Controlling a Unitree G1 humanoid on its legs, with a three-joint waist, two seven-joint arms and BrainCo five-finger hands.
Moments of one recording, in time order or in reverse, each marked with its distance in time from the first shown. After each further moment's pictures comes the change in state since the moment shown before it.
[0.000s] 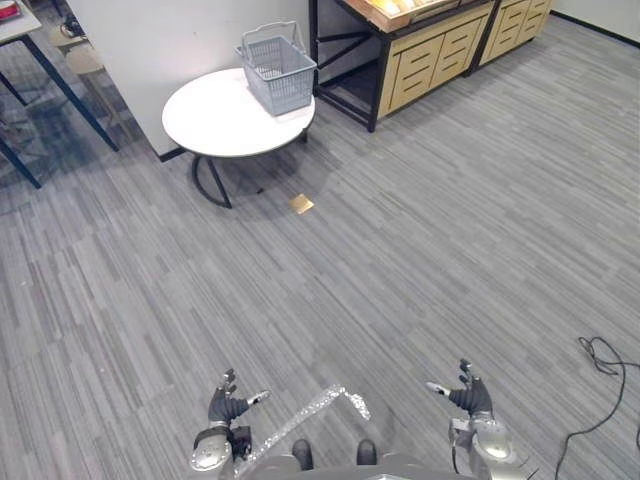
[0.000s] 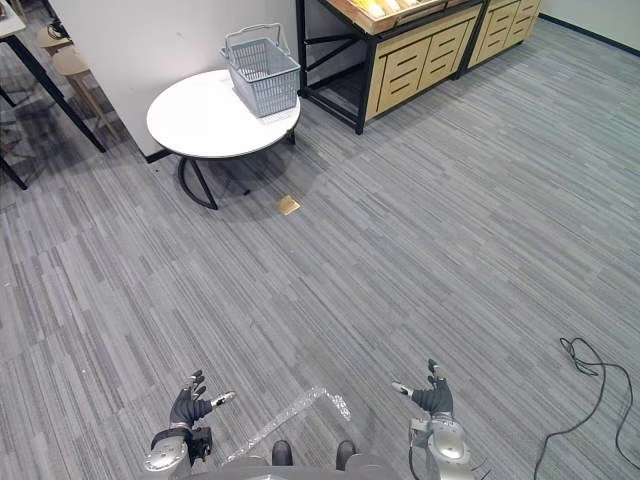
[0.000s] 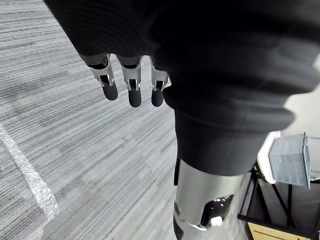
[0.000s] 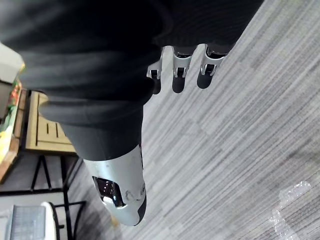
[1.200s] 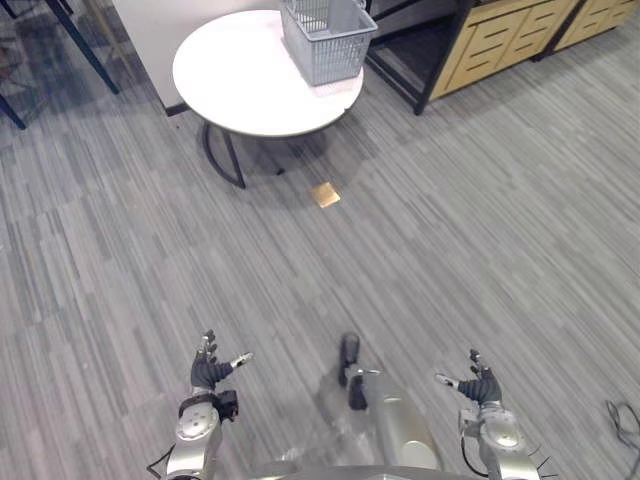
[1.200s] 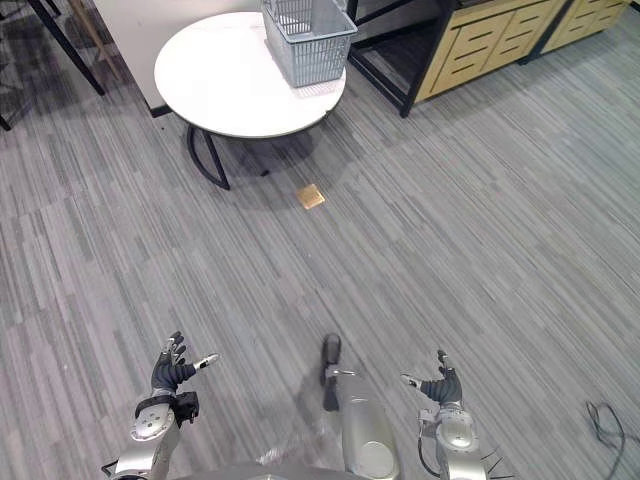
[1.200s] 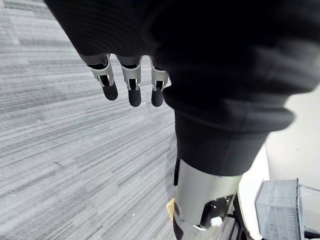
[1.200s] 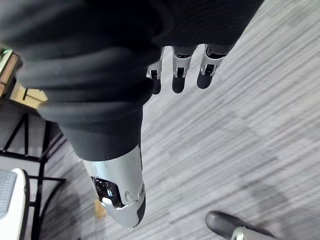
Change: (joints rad) left arm -0.086 -0.033 0.041 -0.063 -0.043 0.001 0.061; right arm -0.064 -0.075 0.003 -0.078 0.049 0.048 -0.020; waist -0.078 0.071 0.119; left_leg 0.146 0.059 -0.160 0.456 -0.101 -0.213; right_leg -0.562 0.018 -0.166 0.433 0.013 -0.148
